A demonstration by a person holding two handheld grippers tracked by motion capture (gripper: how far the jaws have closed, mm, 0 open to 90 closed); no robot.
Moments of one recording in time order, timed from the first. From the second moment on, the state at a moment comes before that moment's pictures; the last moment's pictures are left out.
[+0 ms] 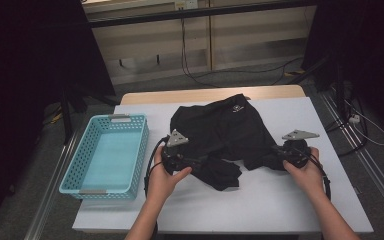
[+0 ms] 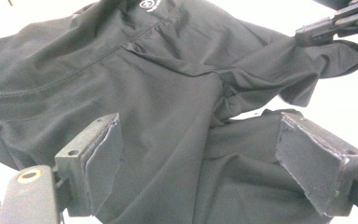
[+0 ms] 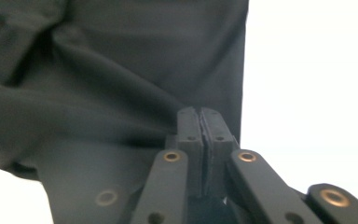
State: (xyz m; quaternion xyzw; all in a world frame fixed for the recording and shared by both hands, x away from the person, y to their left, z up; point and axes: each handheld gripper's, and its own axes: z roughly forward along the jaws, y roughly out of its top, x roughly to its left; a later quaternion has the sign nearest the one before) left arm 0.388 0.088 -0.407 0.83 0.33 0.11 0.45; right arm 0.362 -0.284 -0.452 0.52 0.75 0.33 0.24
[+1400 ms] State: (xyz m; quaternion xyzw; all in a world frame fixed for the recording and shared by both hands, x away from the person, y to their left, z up) left arm 0.386 0.079 -0.402 0.83 0.31 0.11 0.46; right arm 0.305 -0.273 -0.404 0.42 0.77 0.43 0.19
